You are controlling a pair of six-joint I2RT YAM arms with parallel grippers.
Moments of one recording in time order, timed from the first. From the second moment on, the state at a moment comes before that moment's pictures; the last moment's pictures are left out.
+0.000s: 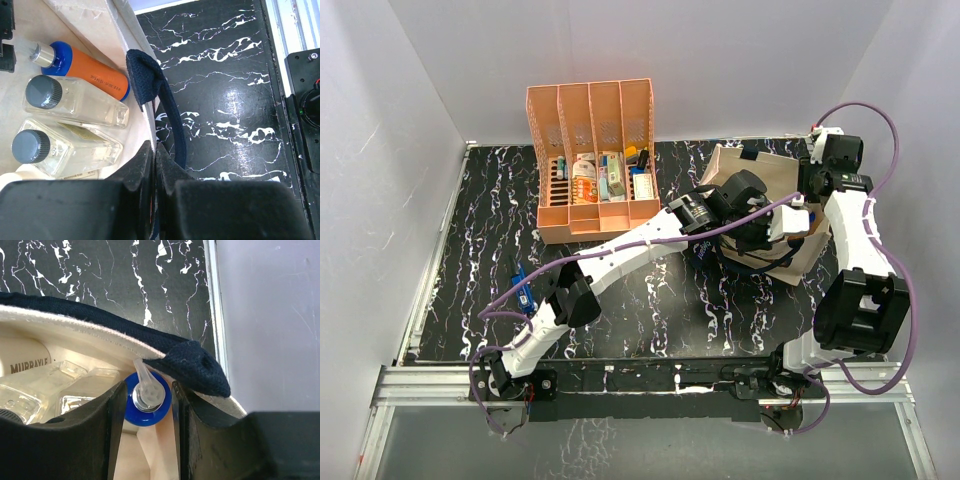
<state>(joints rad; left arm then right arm) -1.10 2.31 2.43 -0.70 0.40 0.47 -0.22 1.50 1.35 -0.58 0.05 -0.18</state>
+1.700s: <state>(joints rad) -1.10 2.31 2.43 -0.71 0.41 0.47 -0.23 1.24 1.11 -0.68 0.03 -0.26</state>
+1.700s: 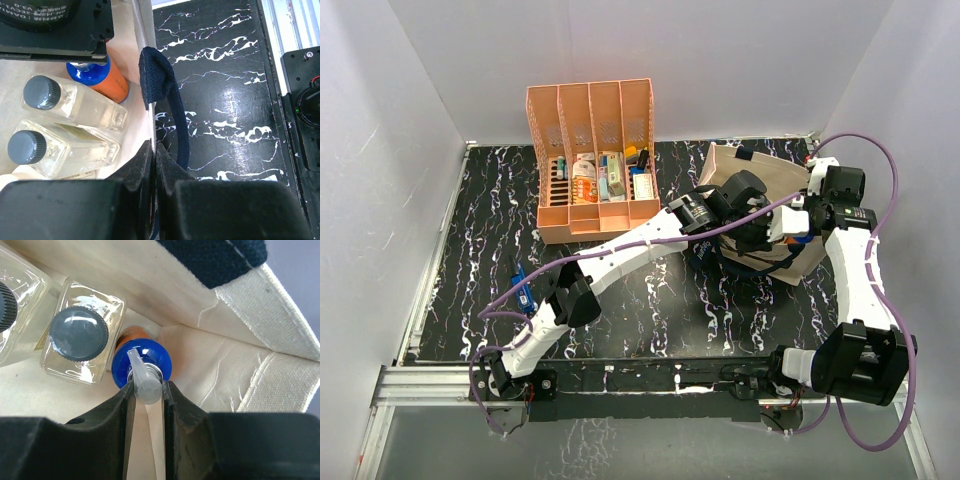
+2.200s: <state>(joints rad) -1.10 2.31 2.43 -0.71 0.42 0.47 -0.23 1.26 1.22 -0.71 0.02 -0.27</state>
